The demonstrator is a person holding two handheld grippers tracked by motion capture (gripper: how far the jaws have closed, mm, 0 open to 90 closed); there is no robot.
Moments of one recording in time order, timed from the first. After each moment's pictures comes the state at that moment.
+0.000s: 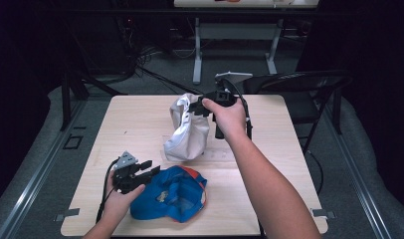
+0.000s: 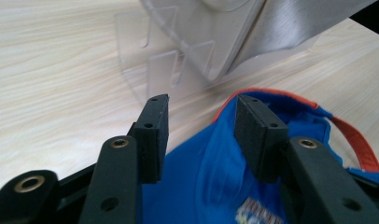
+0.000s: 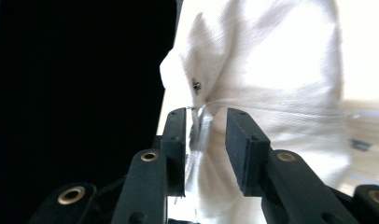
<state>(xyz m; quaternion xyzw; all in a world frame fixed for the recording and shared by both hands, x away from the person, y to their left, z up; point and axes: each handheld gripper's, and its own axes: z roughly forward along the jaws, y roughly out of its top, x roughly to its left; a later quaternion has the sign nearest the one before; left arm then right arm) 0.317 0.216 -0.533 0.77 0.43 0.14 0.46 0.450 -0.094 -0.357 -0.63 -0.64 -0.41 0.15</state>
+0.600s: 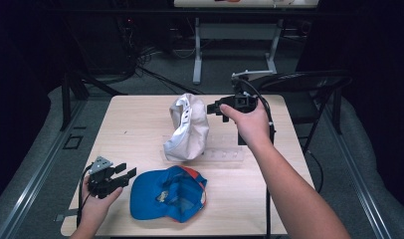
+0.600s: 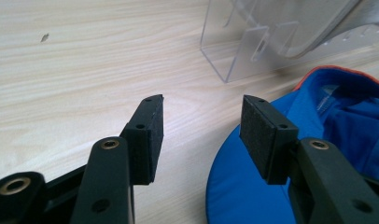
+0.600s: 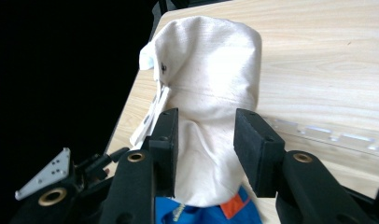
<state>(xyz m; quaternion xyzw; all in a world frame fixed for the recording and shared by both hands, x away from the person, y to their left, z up) 0.308 0.271 -0.538 0.74 0.49 0.18 0.43 0.412 -0.133 -0.332 -0.59 -0.69 -0.42 0.03</state>
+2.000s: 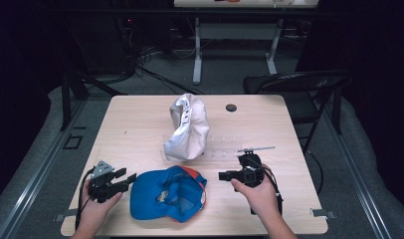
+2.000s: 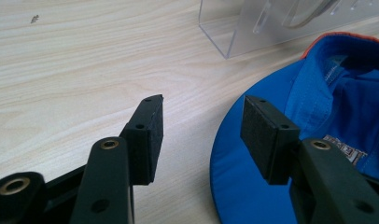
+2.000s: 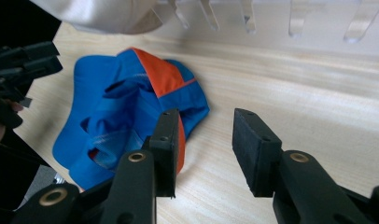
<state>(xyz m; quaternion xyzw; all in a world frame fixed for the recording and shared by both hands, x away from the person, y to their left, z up) 0.302 0.271 -0.550 0.76 0.47 0.18 0.41 0.312 -0.160 -0.489 -0.57 -0.73 -0.37 0.03</state>
